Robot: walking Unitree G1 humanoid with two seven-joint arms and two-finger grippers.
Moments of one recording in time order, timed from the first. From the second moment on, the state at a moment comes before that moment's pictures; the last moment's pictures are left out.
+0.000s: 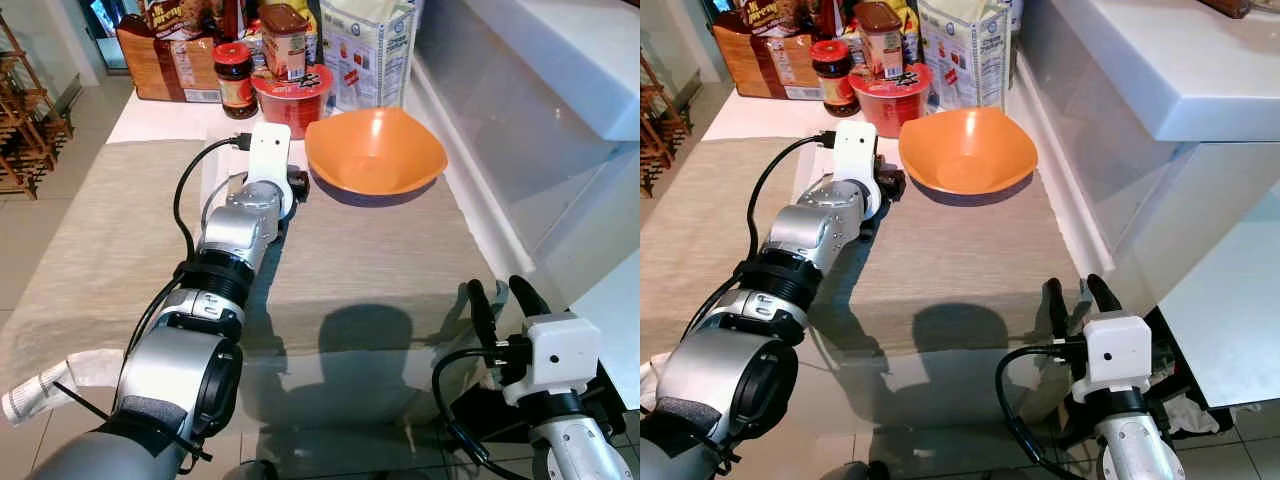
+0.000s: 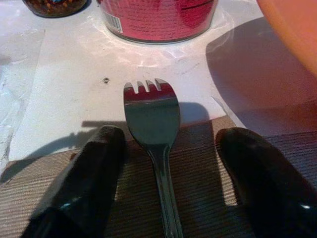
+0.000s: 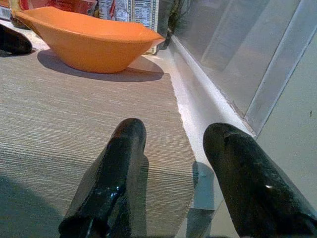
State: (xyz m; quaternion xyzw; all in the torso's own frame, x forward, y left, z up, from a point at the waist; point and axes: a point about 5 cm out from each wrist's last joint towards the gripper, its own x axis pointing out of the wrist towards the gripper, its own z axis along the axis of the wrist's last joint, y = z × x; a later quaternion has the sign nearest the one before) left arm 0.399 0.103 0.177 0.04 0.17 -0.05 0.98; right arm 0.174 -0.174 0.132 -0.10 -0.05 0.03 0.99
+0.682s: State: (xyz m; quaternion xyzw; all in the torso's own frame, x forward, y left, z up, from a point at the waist) left arm 0.396 0.109 0.169 0.05 0.15 -0.04 0.99; right arm 0.181 -0.174 0.130 -0.10 -0.05 0.03 0.99
